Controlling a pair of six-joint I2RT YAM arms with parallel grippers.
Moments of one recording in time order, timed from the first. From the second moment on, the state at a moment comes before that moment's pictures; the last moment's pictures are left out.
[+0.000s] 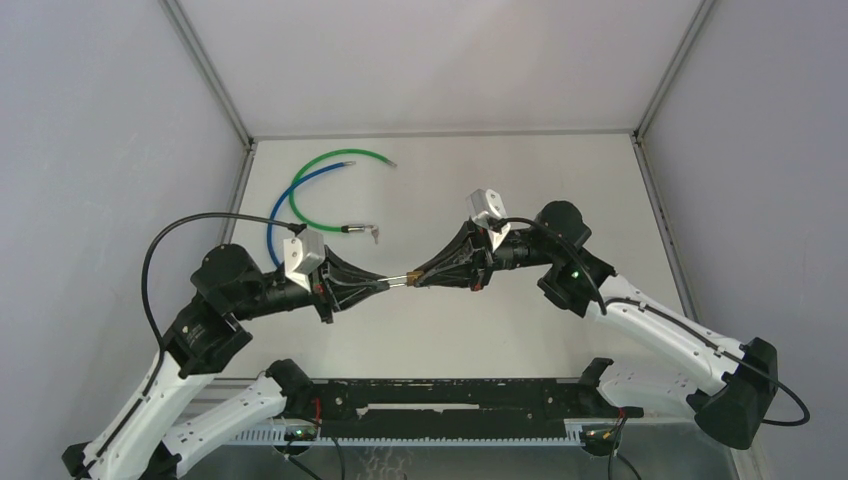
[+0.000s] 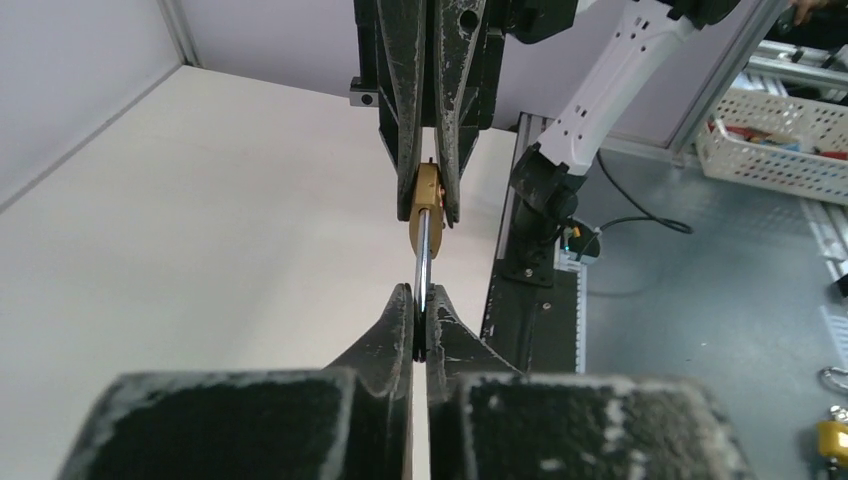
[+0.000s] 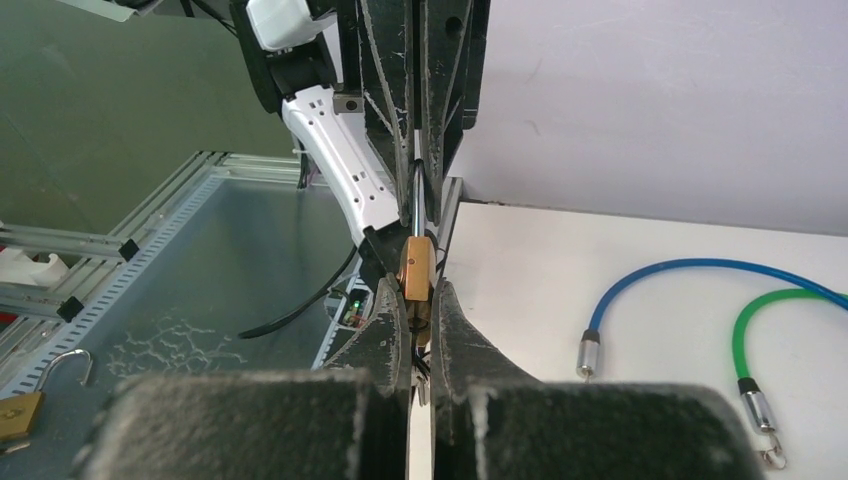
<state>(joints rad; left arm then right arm) -0.74 0.63 1.03 -0.43 0.60 -0.06 0.83 1.08 0.96 0.33 -0.92 0.22</state>
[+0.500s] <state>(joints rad) -0.75 0.61 0.98 -0.30 0.58 -0.11 0.84 1.11 0.96 0.43 -0.92 0.28</state>
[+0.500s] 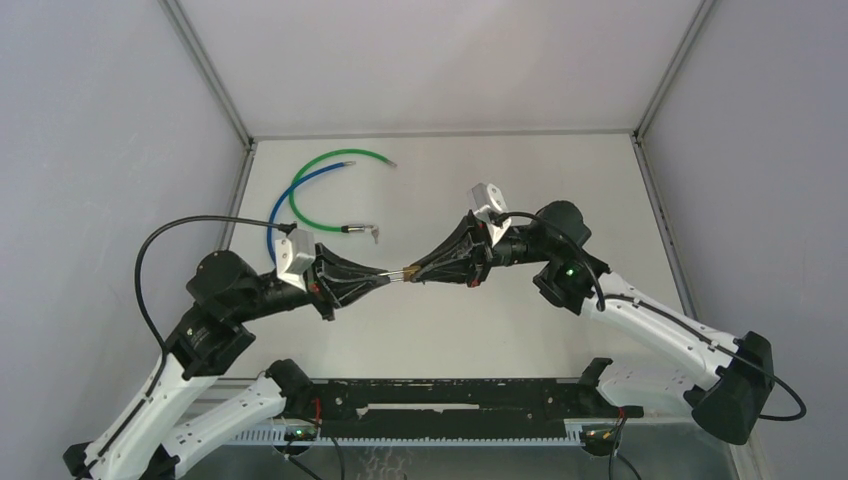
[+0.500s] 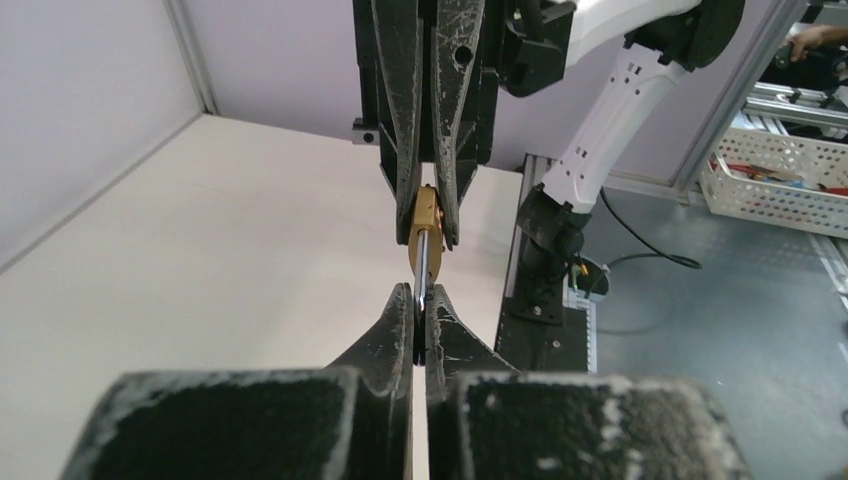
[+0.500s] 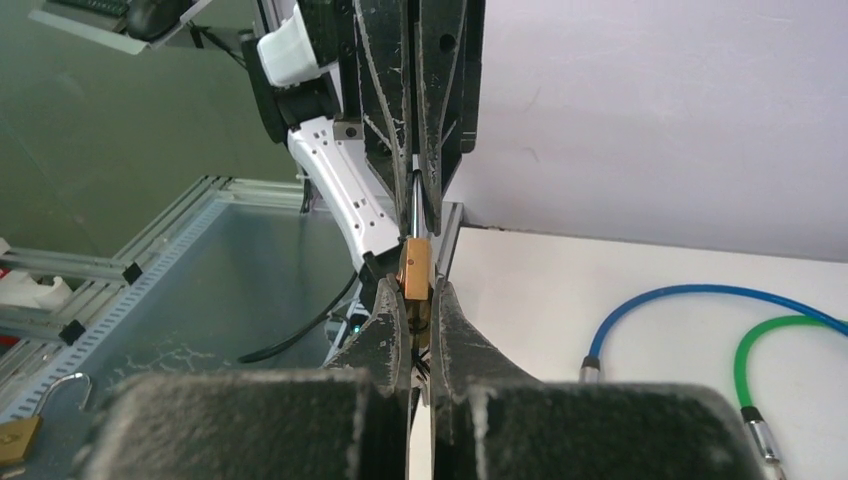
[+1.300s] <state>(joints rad) -0.81 0.58 0.84 -0.03 0.52 -0.14 0.87 1.04 0.96 0.33 -0.79 0.23</state>
